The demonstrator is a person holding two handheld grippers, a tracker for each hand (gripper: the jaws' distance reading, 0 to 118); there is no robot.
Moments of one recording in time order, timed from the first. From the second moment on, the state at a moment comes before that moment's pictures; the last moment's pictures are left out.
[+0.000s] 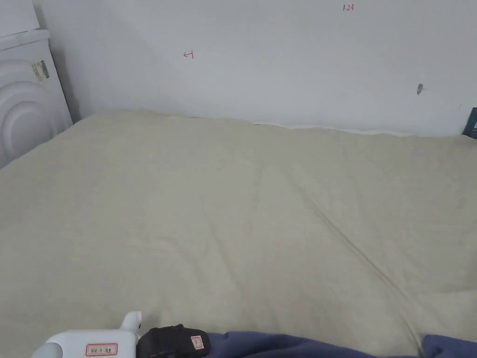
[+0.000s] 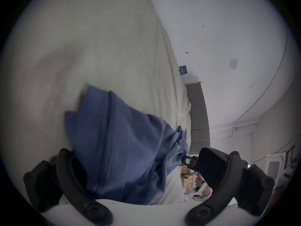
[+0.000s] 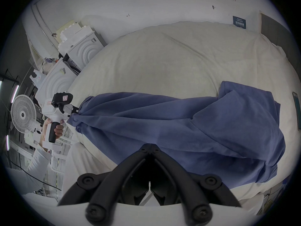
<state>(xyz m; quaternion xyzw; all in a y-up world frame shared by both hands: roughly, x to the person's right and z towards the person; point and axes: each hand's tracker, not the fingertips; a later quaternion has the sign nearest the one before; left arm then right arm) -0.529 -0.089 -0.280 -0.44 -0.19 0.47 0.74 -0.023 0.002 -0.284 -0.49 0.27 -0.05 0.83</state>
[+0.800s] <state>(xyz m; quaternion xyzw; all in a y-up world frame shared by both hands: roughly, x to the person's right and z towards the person) -0.462 0.017 -0.248 -0.45 -0.11 0.41 0.78 0.052 0.001 -0.264 -0.49 0.23 -0.10 0.84</state>
